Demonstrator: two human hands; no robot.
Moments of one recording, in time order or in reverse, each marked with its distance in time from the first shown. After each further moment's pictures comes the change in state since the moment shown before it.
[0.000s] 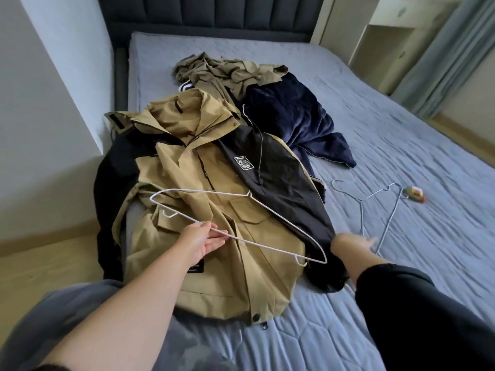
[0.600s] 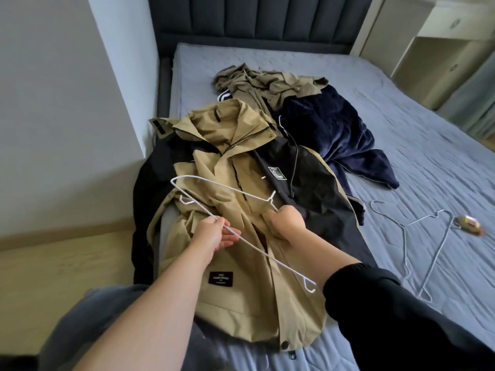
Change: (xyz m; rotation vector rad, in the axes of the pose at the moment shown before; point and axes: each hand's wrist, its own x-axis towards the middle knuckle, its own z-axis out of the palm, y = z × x) left_hand 0.007 0.032 -0.025 0.145 0.121 0.171; right_hand -0.080 -0.175 -0.069 0.807 0.199 -0.576
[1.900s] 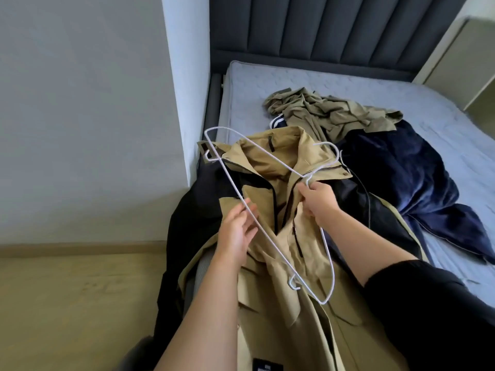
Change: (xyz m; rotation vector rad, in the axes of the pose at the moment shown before) left_hand 0.113 0.072 -0.047 -0.555 -0.023 0.207; right_hand 0.113 -0.155 -0.013 0.565 0.033 -0.215
